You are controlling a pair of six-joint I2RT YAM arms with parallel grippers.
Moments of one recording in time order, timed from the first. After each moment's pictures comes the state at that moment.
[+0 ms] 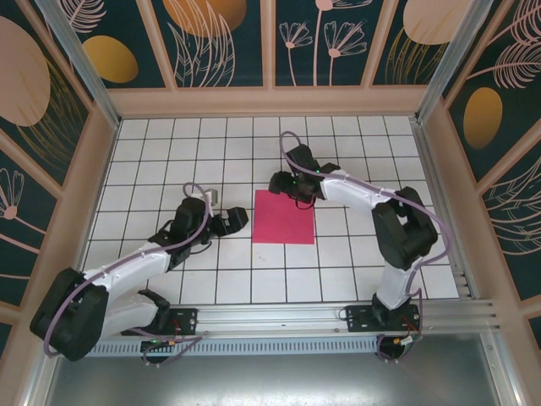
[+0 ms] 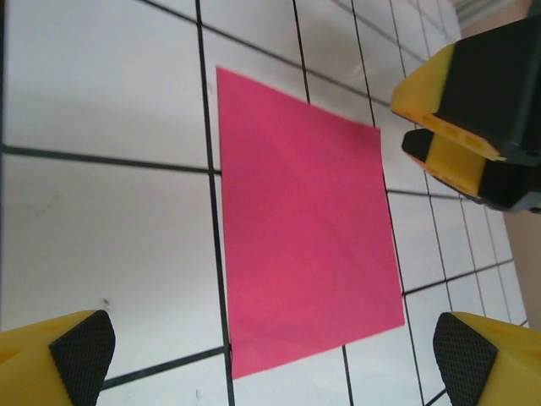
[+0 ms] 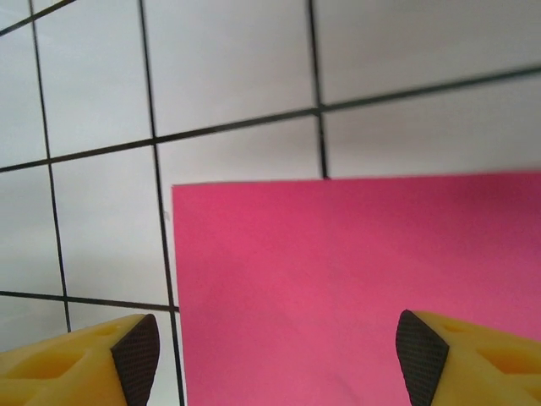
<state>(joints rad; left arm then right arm) -0.55 1.18 0.43 0.14 0.22 -0.80 0.63 1.79 1.23 -0.43 -0.07 0.78</state>
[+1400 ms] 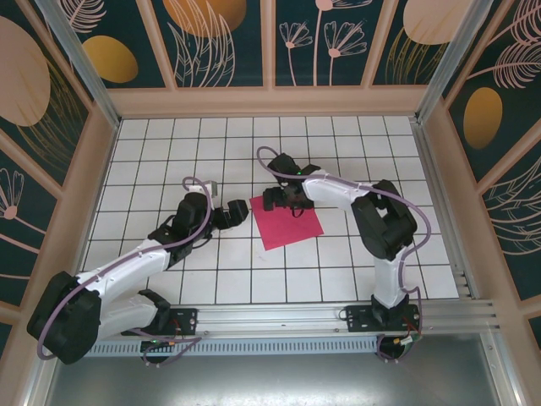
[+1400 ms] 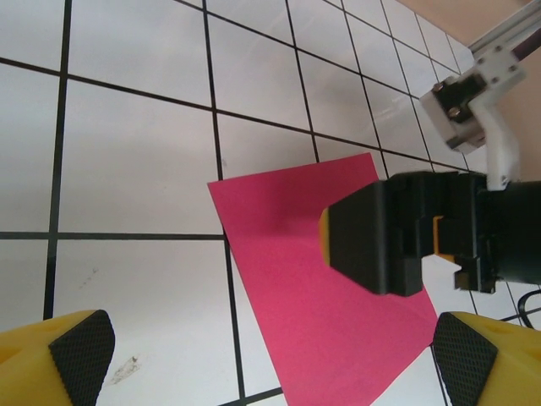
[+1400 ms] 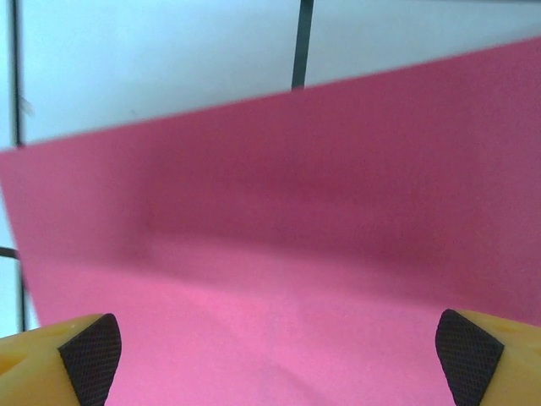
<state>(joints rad) -0.58 1.14 0.50 0.08 0.04 -0.73 0.71 1.96 1.35 -0.63 0.06 0.54</state>
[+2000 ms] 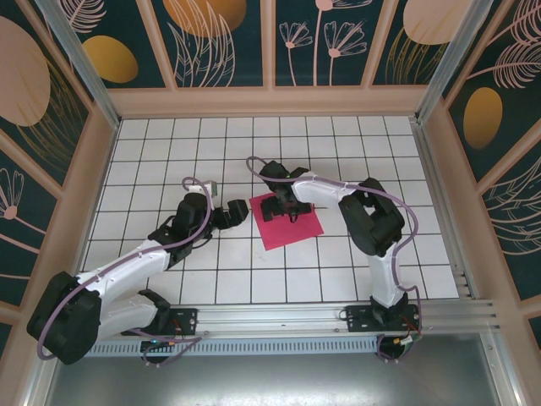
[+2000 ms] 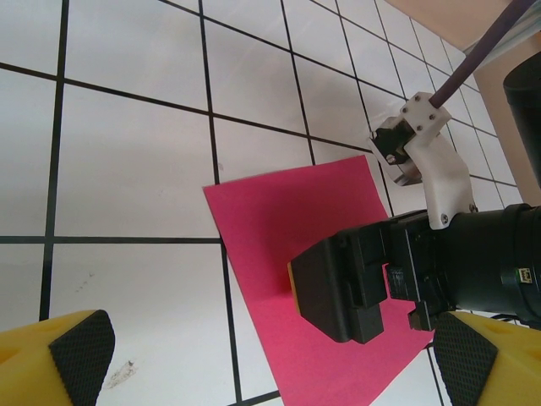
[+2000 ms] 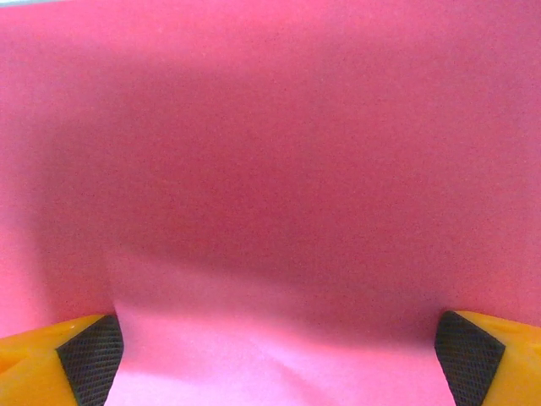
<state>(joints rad) -0.58 1.13 0.50 0.09 0.04 -0.73 0.75 2.04 1.41 -0.72 0.10 0.47</state>
